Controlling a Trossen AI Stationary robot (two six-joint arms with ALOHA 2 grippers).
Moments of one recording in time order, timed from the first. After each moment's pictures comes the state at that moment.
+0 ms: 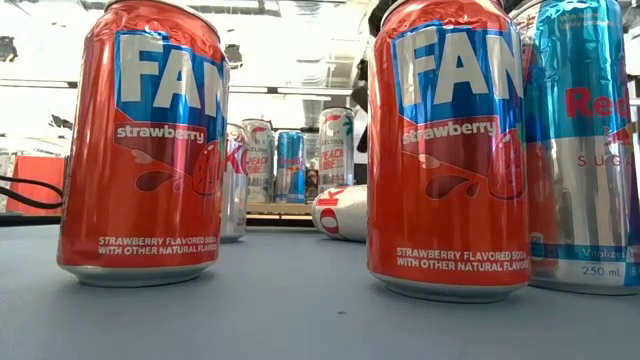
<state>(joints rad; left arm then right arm) -0.96 1.33 1.71 -1.34 -0.83 -0.39 -0.21 1.61 1.08 -0.22 0.44 0.19</state>
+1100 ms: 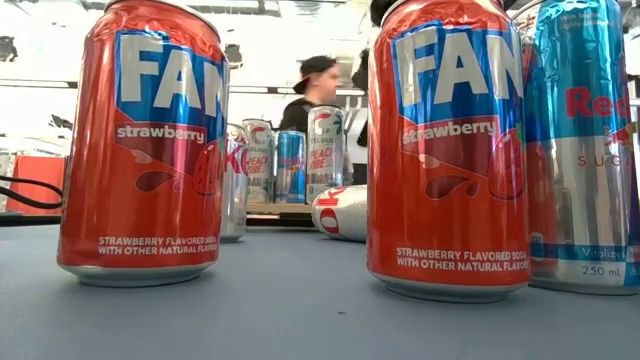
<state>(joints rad) -0.96 1.33 1.71 -1.38 -0.82 -0.40 -0.16 1.60 1.09 -0.28 0.42 0.30</state>
